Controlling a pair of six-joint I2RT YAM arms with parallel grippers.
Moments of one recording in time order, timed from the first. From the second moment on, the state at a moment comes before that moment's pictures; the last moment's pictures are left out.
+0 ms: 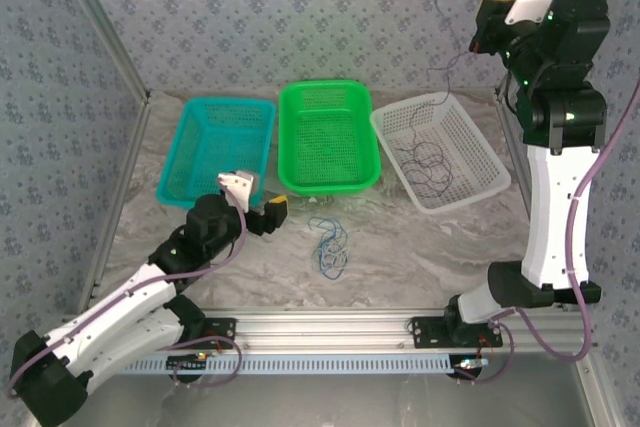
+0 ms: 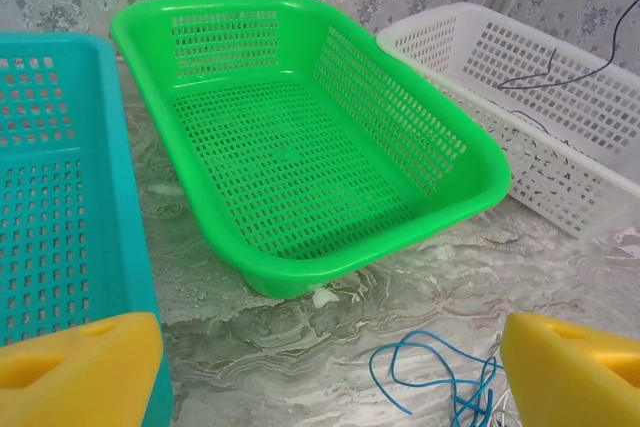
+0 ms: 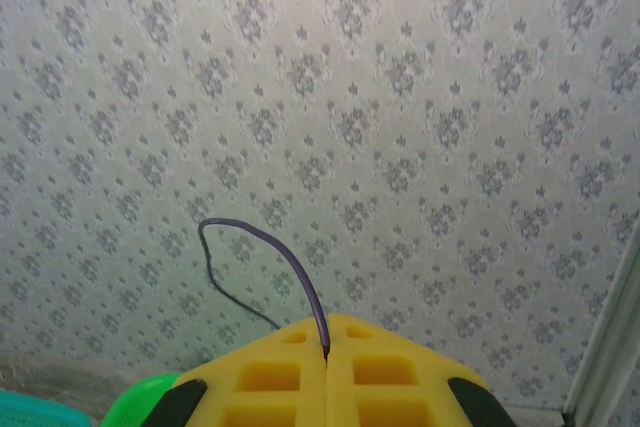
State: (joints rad) left arm -0.71 0.76 0.51 -0.06 -0.11 -0.25; right arm 0.07 1.50 2.28 -0.77 -0.08 0.03
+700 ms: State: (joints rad) left arm -0.71 0.73 0.50 -0.07 -0.12 -0.26; right arm -0.03 1.51 1.79 -0.73 0.04 0.00
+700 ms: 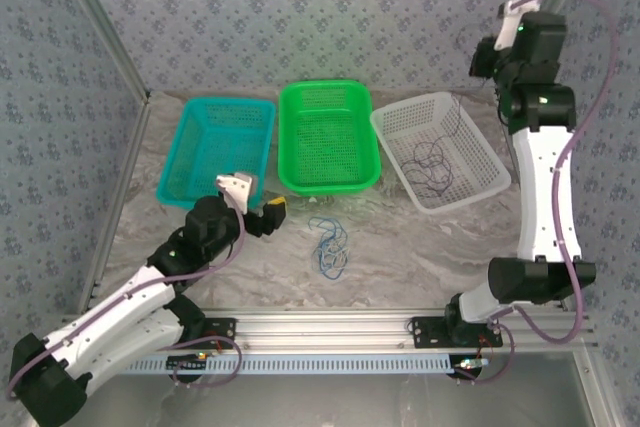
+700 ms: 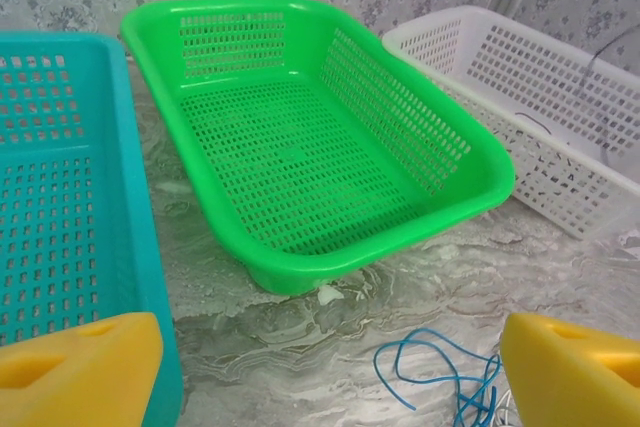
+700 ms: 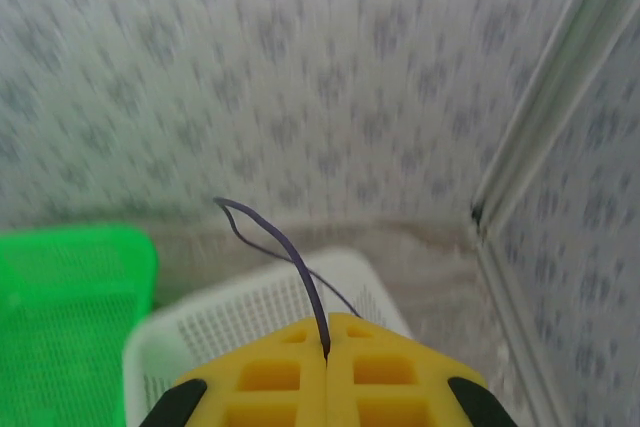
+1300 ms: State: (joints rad) left arm -0.72 0.75 0.46 -0.09 0.00 -0.33; right arm 0.07 1.45 1.47 -0.85 0.00 0.08
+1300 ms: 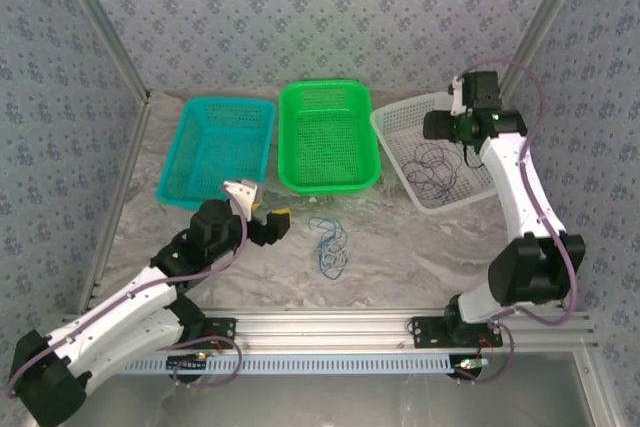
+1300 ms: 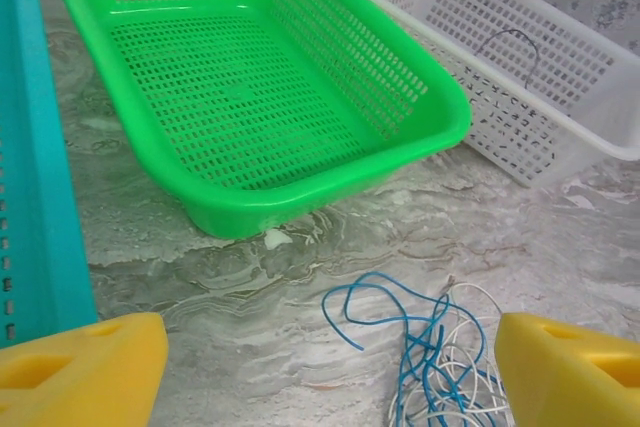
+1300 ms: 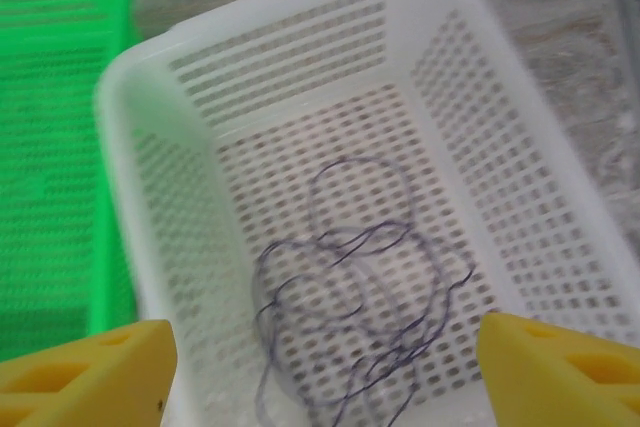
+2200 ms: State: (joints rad) left arm -1.04 1.53 0.88 -0.25 0.13 0.00; right arm 0.20 0.88 0.82 -0.76 -0.30 0.43
